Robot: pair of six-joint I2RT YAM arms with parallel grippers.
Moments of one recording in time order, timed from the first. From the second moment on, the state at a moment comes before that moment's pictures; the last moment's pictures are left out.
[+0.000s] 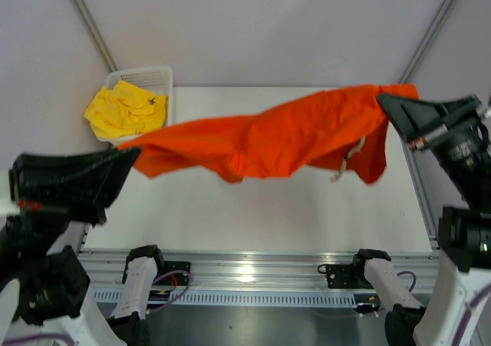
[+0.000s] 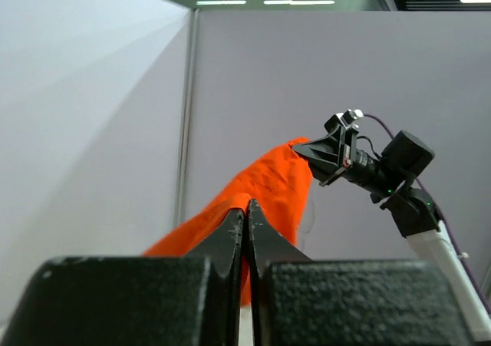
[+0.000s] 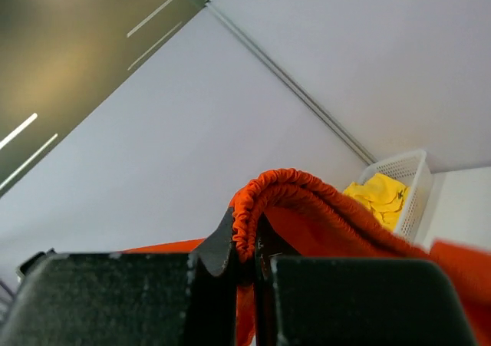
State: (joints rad) left arm 0.23 0.72 1.74 -0.07 0.88 -1.04; right arm -0.09 0.90 1.73 -0.39 -0.65 1.19
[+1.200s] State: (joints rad) left arm 0.12 1.16 0.55 0.35 0.58 -0.89; right arm -0.09 1.23 0.77 -0.29 -0.32 0.98
